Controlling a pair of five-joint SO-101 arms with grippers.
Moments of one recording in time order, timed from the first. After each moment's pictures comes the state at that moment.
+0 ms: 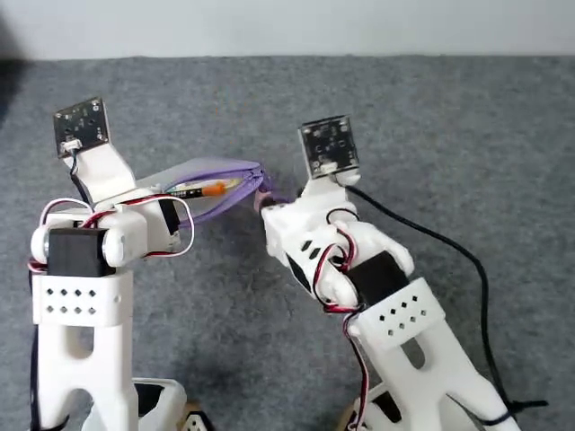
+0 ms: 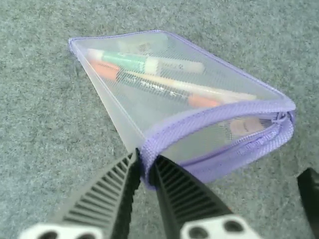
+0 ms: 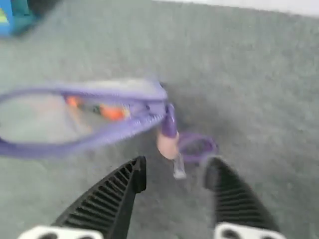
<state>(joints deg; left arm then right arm) -1.6 -35.4 18.2 88.9 25.9 -32.5 -38.9 36.7 50.7 -10.5</state>
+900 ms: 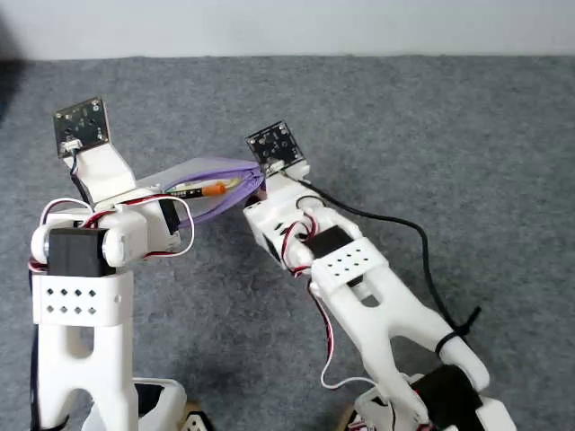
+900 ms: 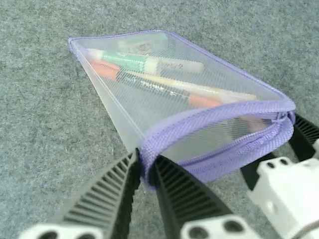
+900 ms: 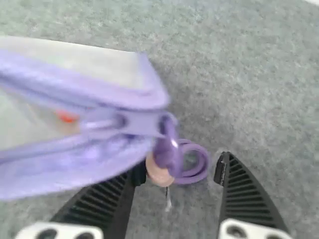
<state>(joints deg) -1.6 -35.4 18.2 88.9 25.9 -30.9 -13.7 39.0 23.7 -0.5</state>
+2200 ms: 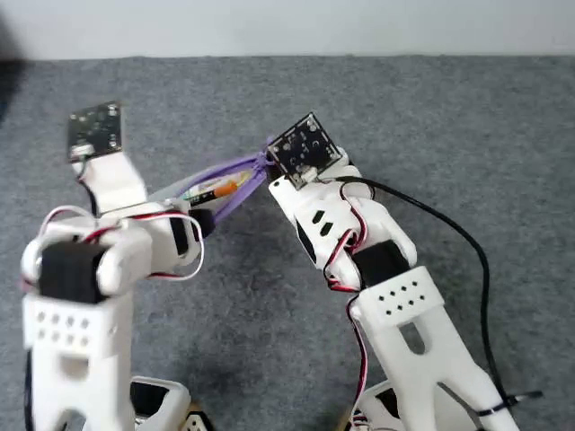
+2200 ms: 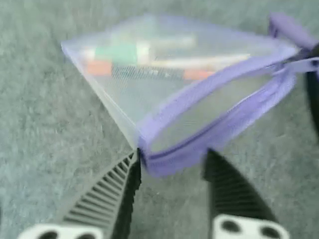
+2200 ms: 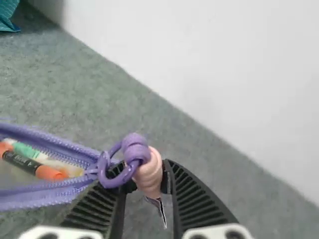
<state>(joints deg) 4.8 -38.9 9.5 99.4 25.9 -26.5 -36.7 39.1 23.6 19.7</state>
